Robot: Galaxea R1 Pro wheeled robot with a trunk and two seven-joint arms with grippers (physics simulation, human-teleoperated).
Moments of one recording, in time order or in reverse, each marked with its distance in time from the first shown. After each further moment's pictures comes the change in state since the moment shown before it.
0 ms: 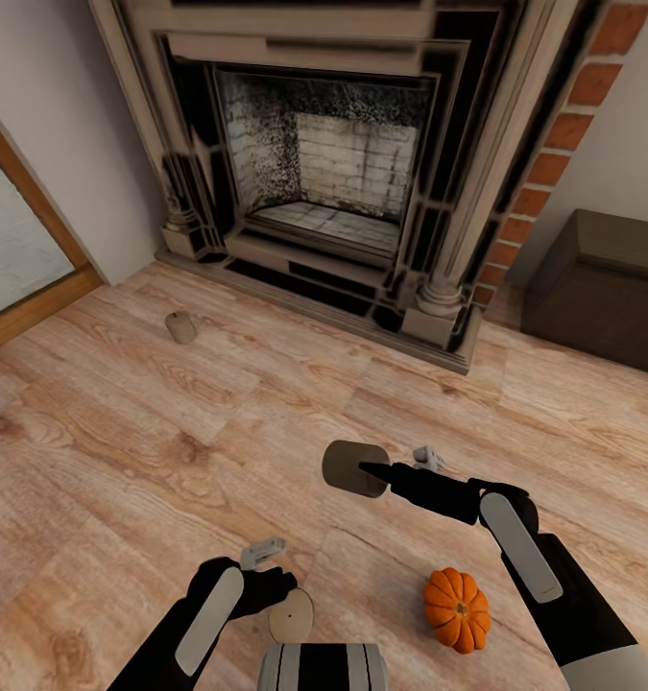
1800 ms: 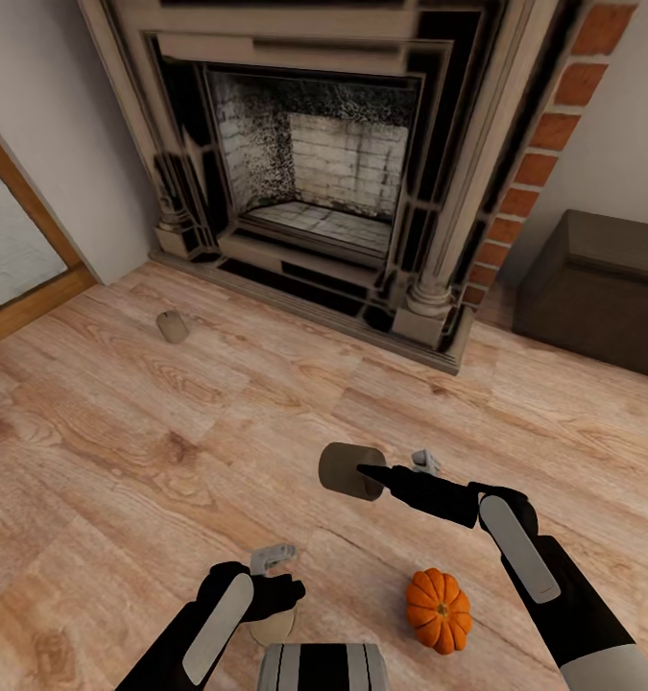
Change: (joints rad) left arm 0.000 0.001 -0.077 0.000 -0.004 0.000 0.001; right arm 0.000 0.000 -0.005 0.043 0.006 -0.001 0.088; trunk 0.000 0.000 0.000
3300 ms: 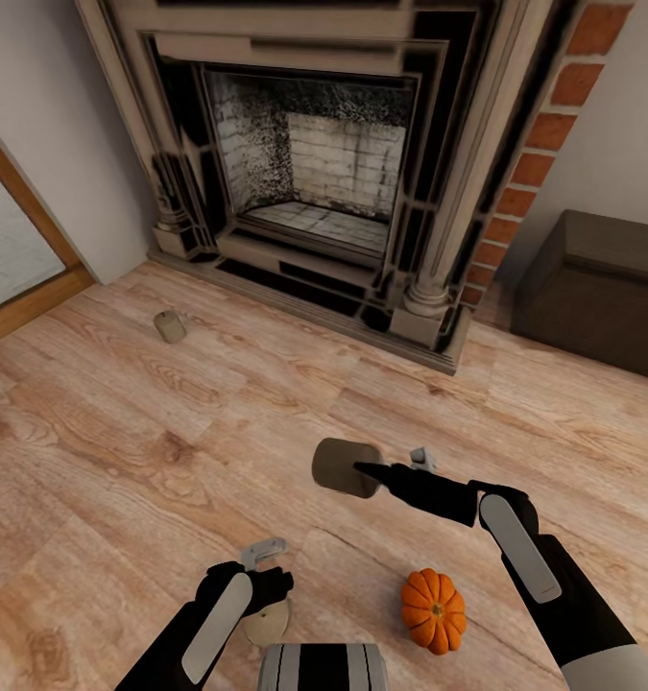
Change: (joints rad) left arm 0.000 0.000 0.009 0.003 0.005 -0.093 0.095; right arm 0.000 -0.001 0.001 -0.016 -0.010 0.012 0.063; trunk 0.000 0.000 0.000
